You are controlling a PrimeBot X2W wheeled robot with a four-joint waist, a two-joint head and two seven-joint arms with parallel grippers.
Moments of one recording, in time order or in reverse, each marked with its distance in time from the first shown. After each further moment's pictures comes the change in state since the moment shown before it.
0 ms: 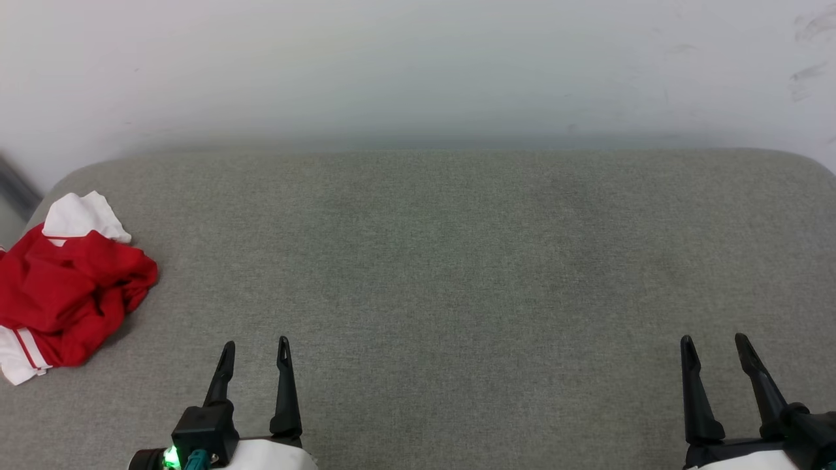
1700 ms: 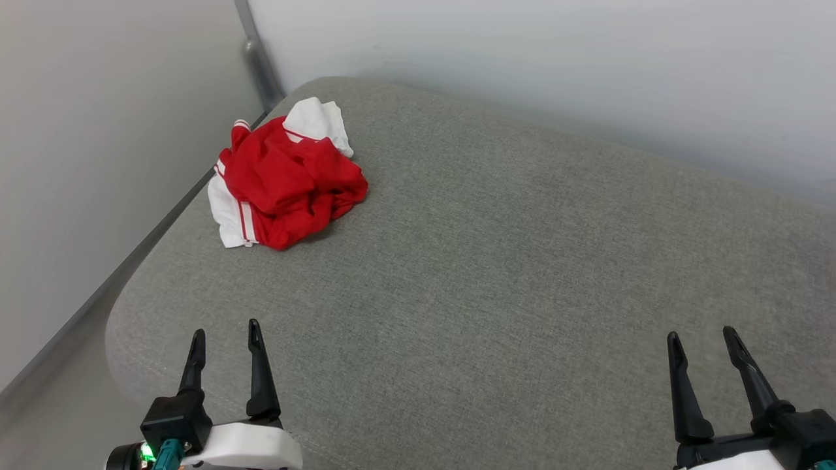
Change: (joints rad) left arm -0.025 0.000 0.038 -0.023 -0.052 0.052 0.000; right arm 0.005 0.000 0.027 -0.038 -0.050 0.000 0.000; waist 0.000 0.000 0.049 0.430
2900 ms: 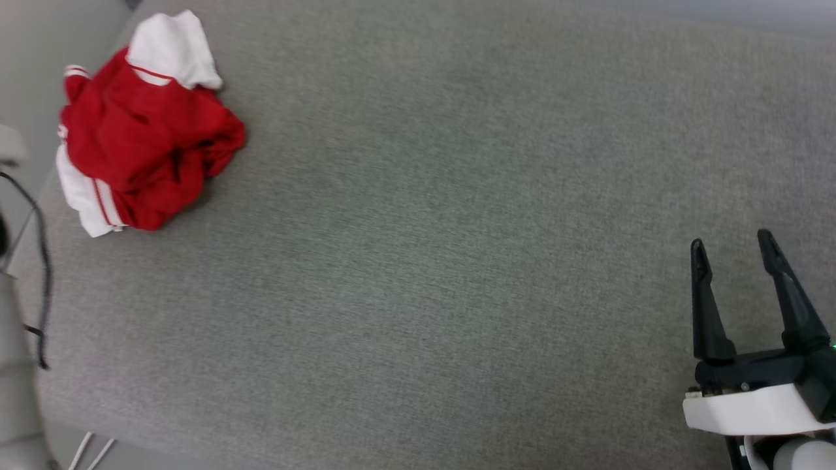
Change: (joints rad) left arm -0.766 0.295 0.322 0.295 0.027 -0.209 0.000; right arm -0.156 0.000 -0.019 -0.100 -0.101 0.000 0.000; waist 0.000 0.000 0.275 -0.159
